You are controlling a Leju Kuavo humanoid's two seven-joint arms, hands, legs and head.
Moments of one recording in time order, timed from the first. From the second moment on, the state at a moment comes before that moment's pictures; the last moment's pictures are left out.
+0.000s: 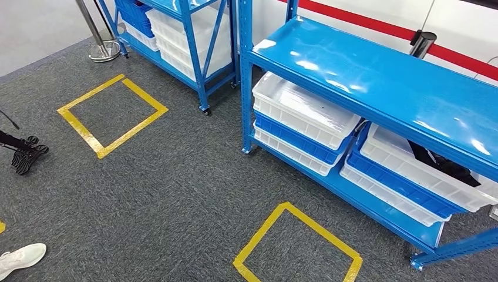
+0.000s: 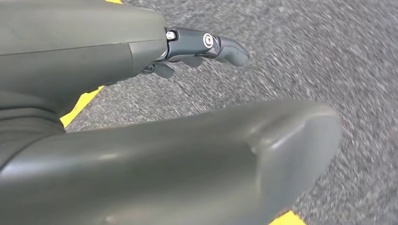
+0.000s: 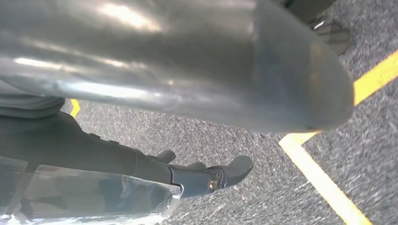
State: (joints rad) left arm -0.07 -0.16 0.97 -0.21 -0.94 0.27 -0.47; right arm -0.05 0.06 -0.18 -0.19 0.36 -0.25 0.04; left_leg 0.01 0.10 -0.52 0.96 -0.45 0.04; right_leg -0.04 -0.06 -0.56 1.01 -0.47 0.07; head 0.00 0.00
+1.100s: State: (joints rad) left arm -0.07 -0.16 0.96 -0.21 -0.94 0.26 -0.47; right arm -0.05 0.06 -0.18 -0.19 0.37 -0.25 0.05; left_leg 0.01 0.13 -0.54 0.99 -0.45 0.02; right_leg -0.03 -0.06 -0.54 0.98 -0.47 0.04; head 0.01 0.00
